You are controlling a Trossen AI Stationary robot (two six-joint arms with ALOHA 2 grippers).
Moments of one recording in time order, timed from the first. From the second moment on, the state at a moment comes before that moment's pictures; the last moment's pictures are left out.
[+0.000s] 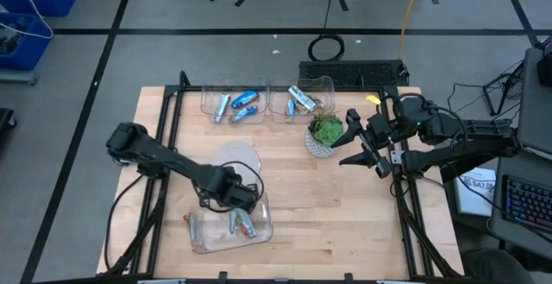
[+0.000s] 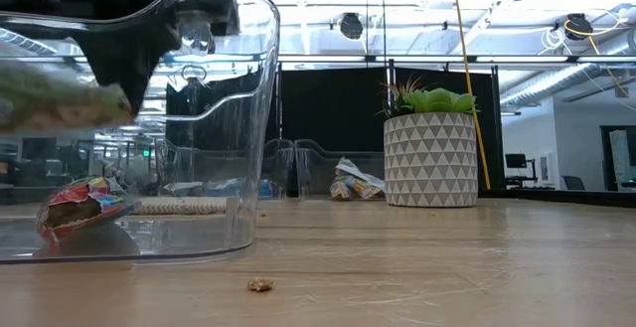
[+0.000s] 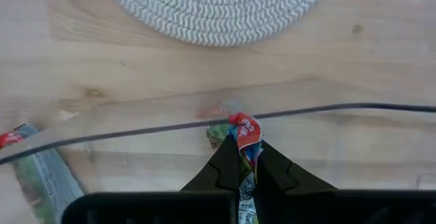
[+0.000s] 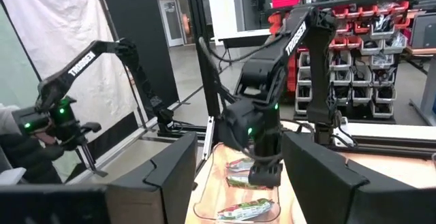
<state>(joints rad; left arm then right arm) -0.38 1.72 1.30 -1.06 -0.02 -2.04 -0.01 0.87 0.97 -0.10 -0.39 0.15</state>
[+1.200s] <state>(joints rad) -0.53 1.38 1.30 -1.48 0.06 -2.38 -0.01 0.87 0.97 -0.02 -0.40 0.13</state>
